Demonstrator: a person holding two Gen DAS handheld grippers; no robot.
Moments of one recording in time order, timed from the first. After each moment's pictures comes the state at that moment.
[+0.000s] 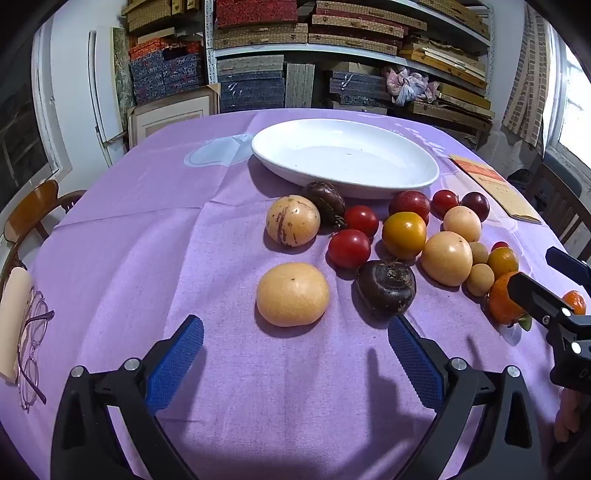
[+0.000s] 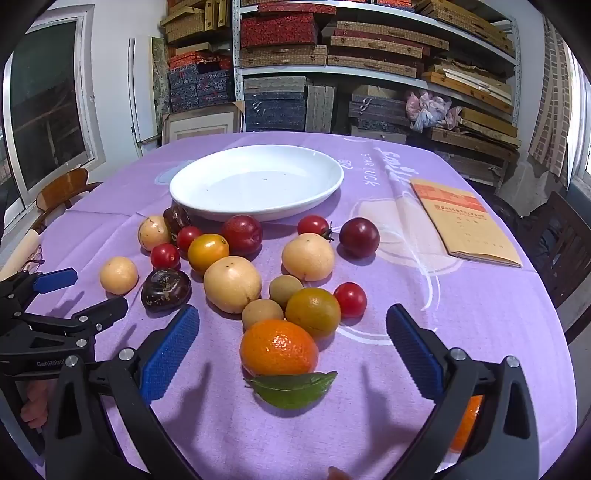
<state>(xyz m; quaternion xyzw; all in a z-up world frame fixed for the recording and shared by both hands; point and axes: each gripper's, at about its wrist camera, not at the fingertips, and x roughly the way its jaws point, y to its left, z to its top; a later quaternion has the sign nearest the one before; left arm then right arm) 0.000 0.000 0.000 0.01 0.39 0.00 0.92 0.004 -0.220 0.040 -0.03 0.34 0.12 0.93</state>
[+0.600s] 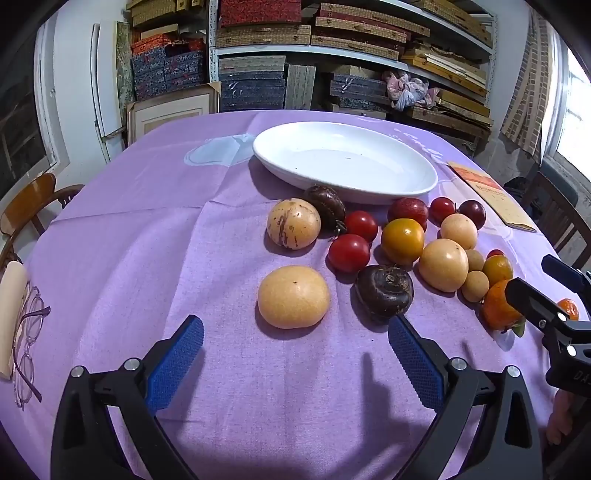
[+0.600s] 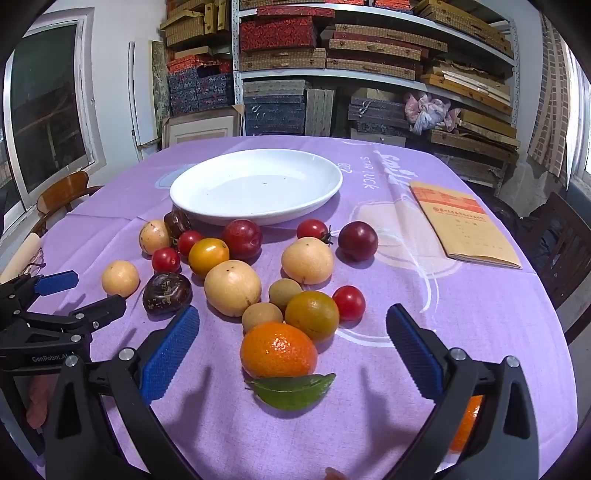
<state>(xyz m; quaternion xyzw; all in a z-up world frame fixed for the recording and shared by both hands) 0.001 0.006 0.002 -0.01 0.39 -0.01 0.92 0.004 -0.220 0.041 -0.02 0.33 0.12 0.93</state>
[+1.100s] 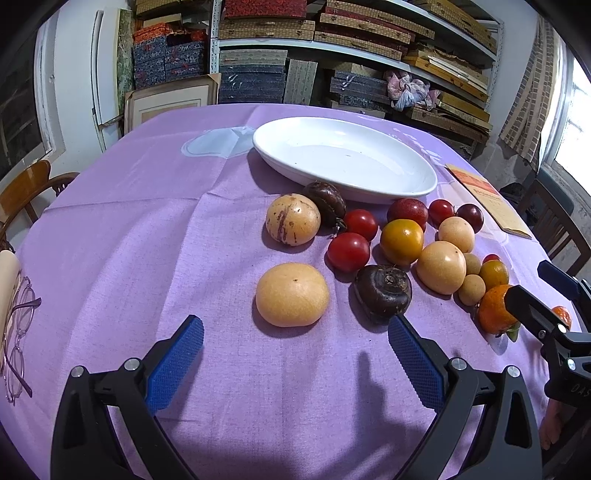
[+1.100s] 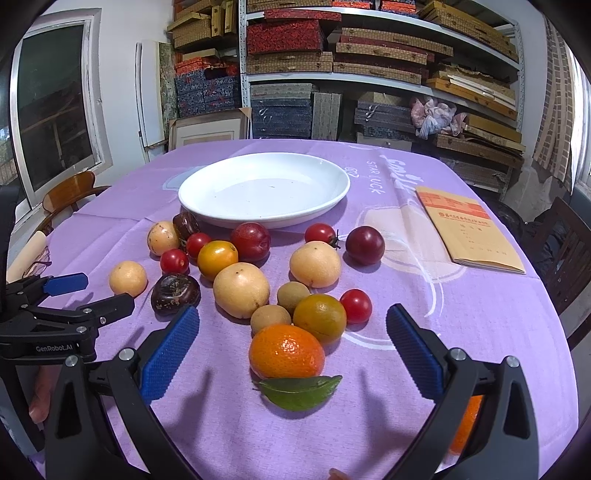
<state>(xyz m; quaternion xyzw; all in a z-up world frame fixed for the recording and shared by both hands) 0.003 0.014 0.000 -0.04 0.40 -0.02 0.92 -0.001 -0.218 0.045 -0.02 0.32 0.13 0.94</state>
